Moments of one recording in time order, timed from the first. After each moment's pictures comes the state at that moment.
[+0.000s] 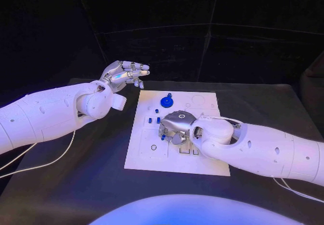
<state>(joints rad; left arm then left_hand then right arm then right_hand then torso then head) 1.22 -0.80 -0.07 1.31 -0.05 -0.11 0.43 1.32 -0.07 0.44 -0.13 0.09 1.03 0.18 0.14 0.08 1.05 0.11 0.28 0.07 1.19 0.02 1.03 0.43 0.17 1.16 0.12 0.65 0.65 1.05 -0.57 -0.06 1.56 -1.79 -0.15 -0.15 1.39 -0.10 0.53 -0.04 0.12 1.14 0.13 0.06 0.07 1.21 0.07 0.13 0.07 1.47 -0.01 1.29 1.15 0.09 1.40 0.09 1.29 1.06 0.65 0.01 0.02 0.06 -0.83</state>
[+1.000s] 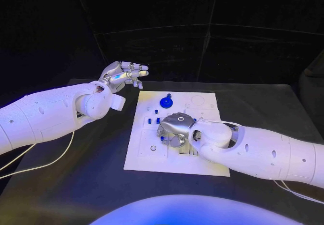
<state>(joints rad) 1.22 -0.80 -0.07 1.30 -0.05 -0.11 0.43 1.32 -0.07 0.44 -0.13 0.09 1.03 0.18 0.15 0.08 1.04 0.11 0.28 0.07 1.19 0.02 1.03 0.43 0.17 1.16 0.12 0.65 0.65 1.05 -0.56 -0.09 1.55 -1.82 -0.21 -0.15 1.29 -0.14 0.44 0.00 0.10 1.03 0.15 0.06 0.06 1.11 0.09 0.08 0.06 1.46 0.00 1.29 1.13 0.09 1.38 0.10 1.28 1.04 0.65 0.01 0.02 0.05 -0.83</state>
